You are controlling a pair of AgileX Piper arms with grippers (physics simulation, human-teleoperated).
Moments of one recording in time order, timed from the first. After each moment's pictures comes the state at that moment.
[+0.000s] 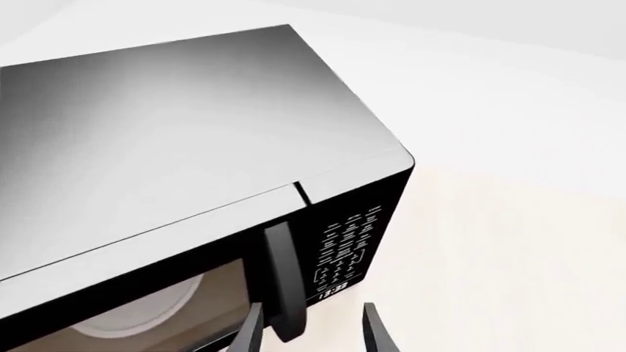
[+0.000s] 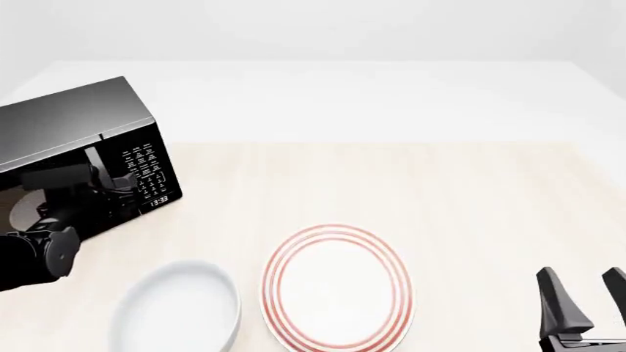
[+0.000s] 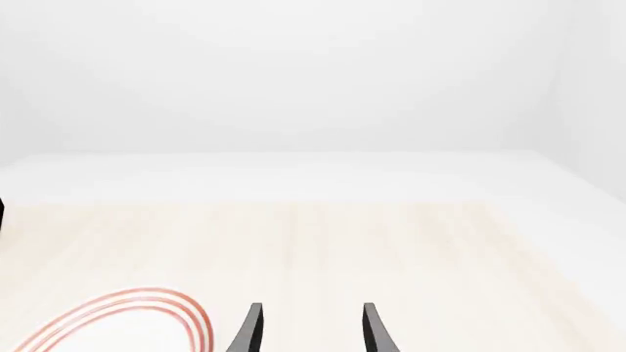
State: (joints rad) left arm 0.14 1.55 -0.58 -0.56 -0.08; right arm 0.00 0.01 0.00 0.00 0.01
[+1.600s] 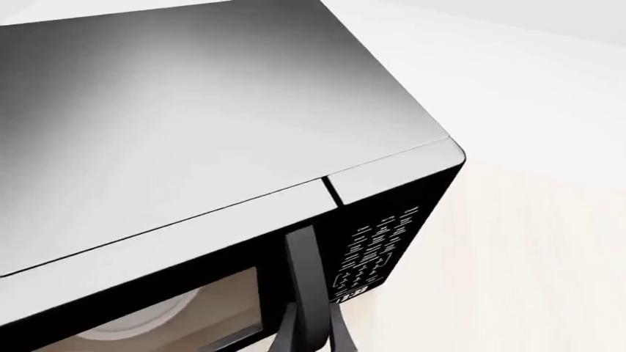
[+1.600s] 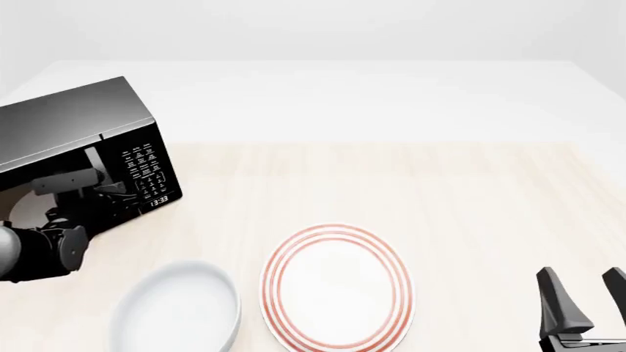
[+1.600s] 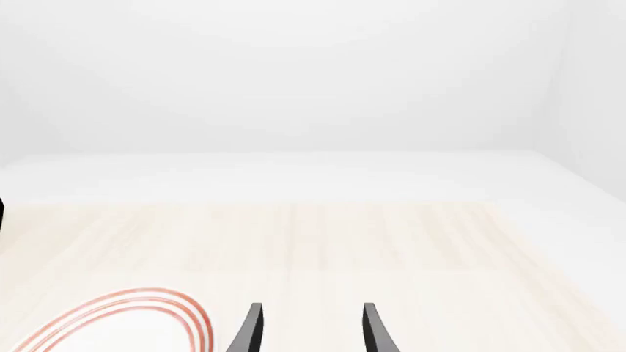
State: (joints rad) left arm 0.17 1.70 -0.63 -0.61 -0.10; right arm 0.00 0.01 0.00 0.00 0.01
